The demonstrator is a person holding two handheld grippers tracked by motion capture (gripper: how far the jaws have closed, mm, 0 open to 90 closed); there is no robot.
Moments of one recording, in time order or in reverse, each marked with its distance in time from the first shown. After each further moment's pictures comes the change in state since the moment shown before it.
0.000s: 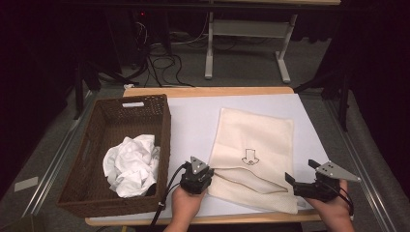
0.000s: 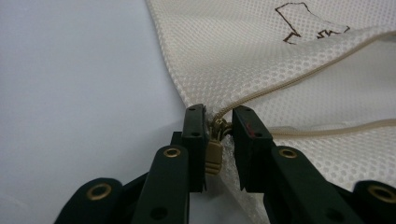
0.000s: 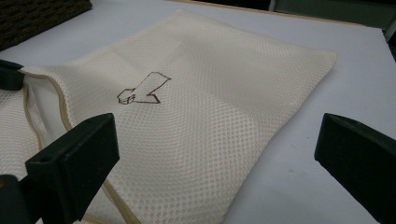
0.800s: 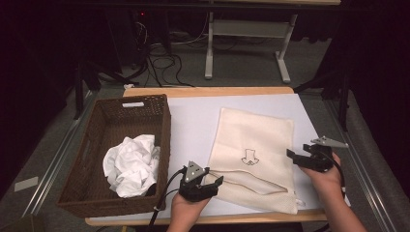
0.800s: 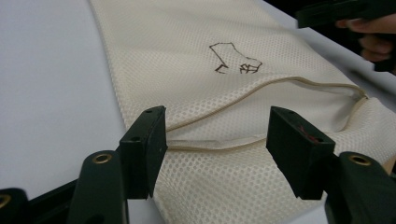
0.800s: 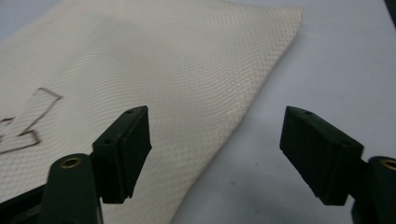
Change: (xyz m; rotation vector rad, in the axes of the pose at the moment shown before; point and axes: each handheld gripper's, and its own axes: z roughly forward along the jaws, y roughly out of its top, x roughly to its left) left arm -0.013 -0.002 -0.034 -0.126 -0.177 0.001; right arm -0.066 0.020 0.076 0.190 -0.070 0.155
